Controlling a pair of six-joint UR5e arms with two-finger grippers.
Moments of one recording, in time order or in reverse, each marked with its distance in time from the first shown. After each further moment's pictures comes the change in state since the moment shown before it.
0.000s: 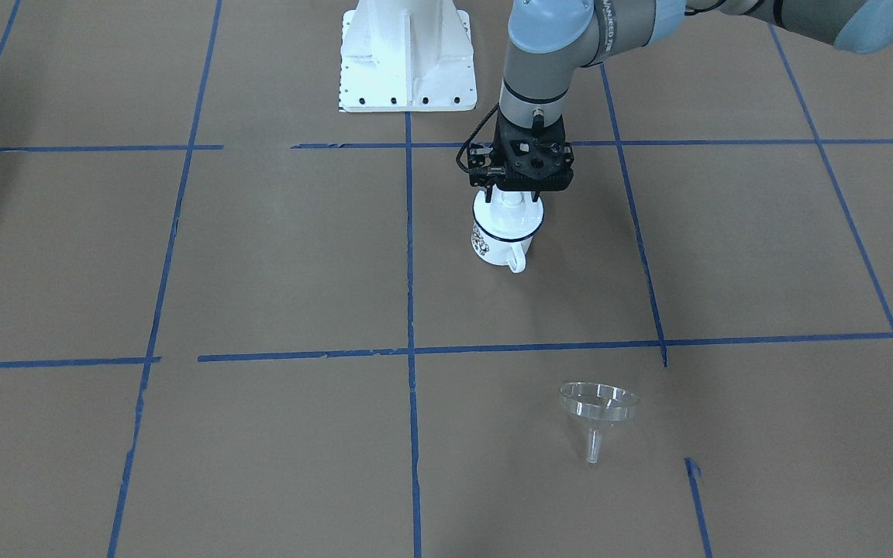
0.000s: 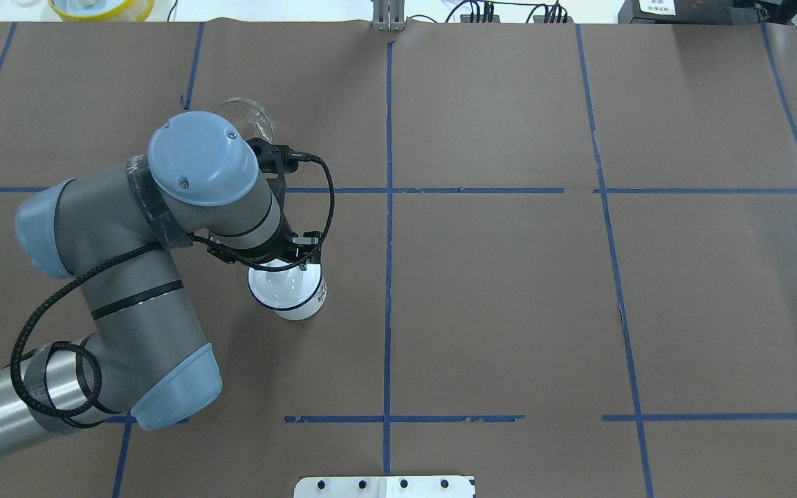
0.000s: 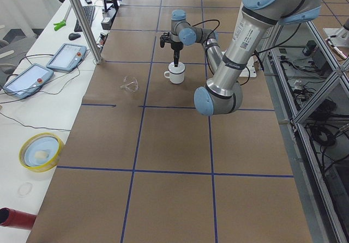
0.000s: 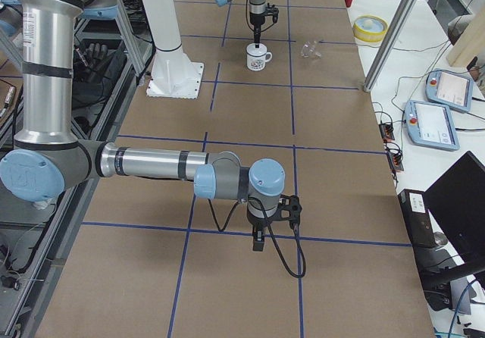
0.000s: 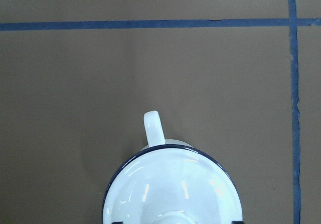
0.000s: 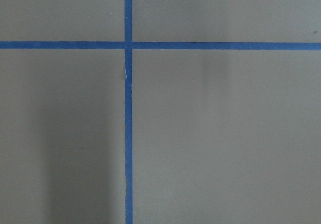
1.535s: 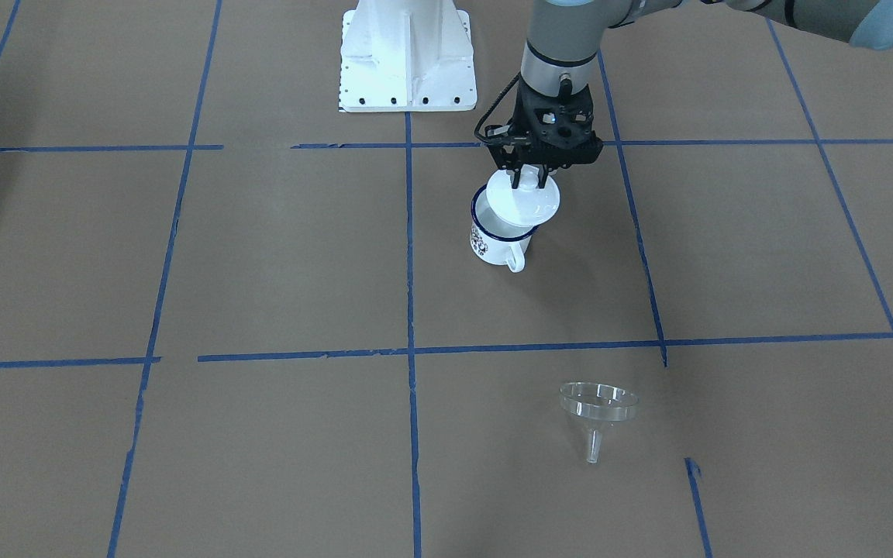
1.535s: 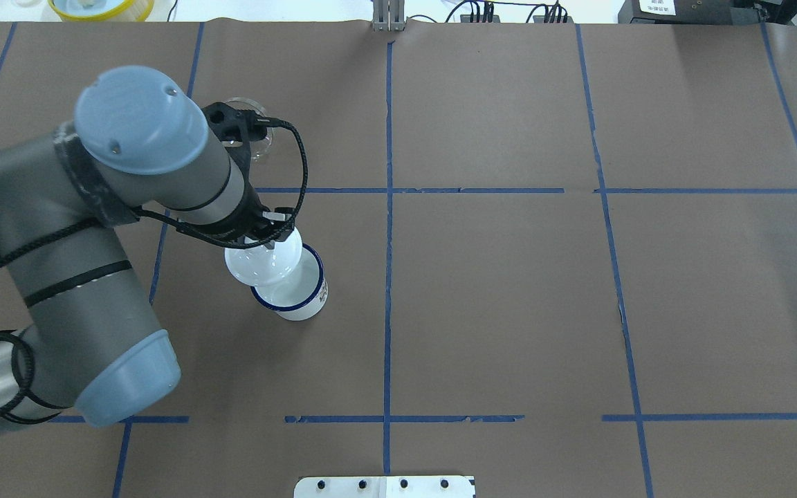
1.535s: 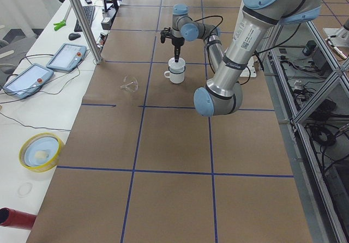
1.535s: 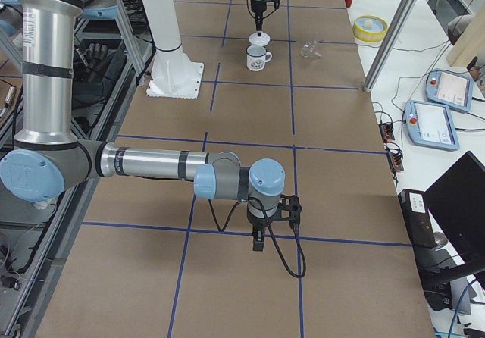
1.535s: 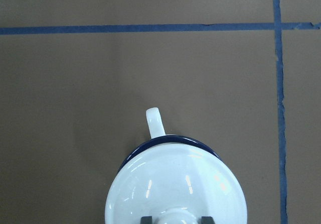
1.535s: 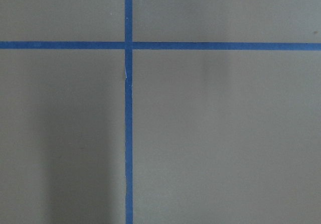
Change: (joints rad) left arm -0.078 0.028 -0.142 0.098 -0.003 0.035; right arm 0.000 0.000 0.000 0.000 0.000 0.000
